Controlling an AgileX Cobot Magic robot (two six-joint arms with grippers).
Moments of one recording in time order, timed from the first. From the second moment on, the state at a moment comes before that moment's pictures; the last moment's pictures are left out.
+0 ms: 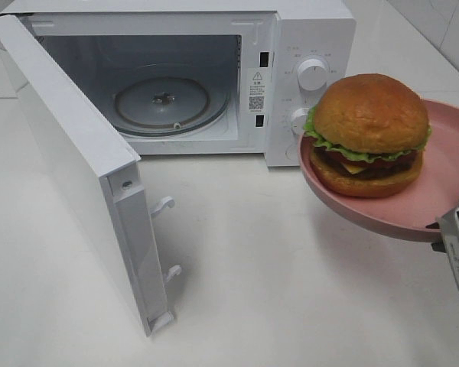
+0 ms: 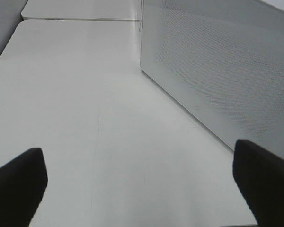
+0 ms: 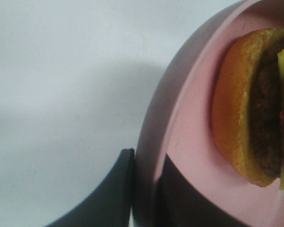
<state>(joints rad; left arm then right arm) 0.06 0.00 -0.51 -0.13 1.07 0.06 0.63 0.86 -0.47 -0.26 0.59 -0.95</state>
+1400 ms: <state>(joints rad) 0.06 0.00 -0.51 -0.13 1.07 0.06 0.63 1.03 -0.47 -0.76 0.93 0.35</state>
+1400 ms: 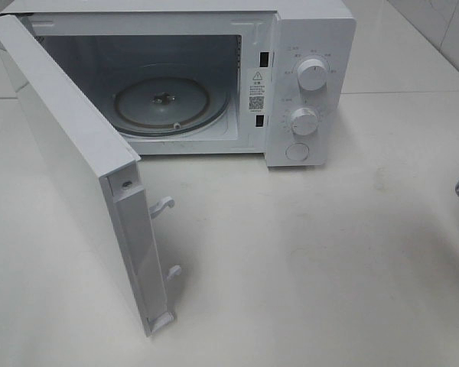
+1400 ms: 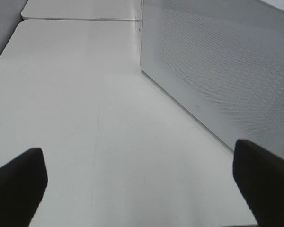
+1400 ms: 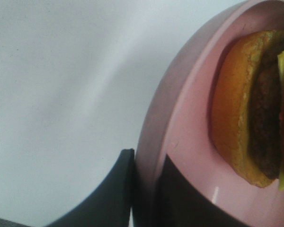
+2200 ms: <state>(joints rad) 0.06 0.00 -0.51 -0.13 1.07 0.06 0.63 1.53 -0.47 -0.92 0.78 1.11</state>
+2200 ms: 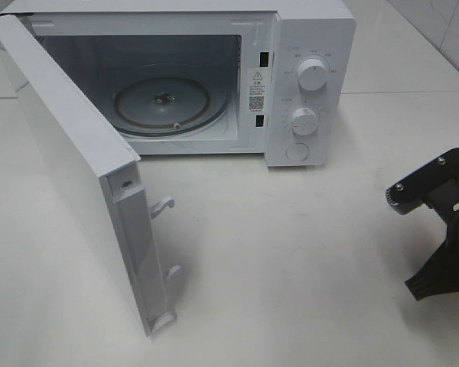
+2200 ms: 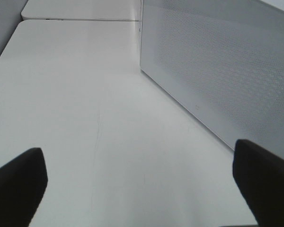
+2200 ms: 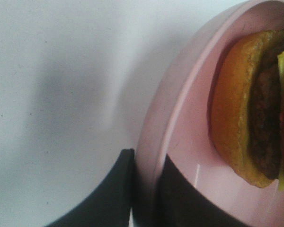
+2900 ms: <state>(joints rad) 0.06 0.00 -0.51 -0.13 1.07 0.06 0.52 1.77 -0.54 -1.05 0.70 1.30</state>
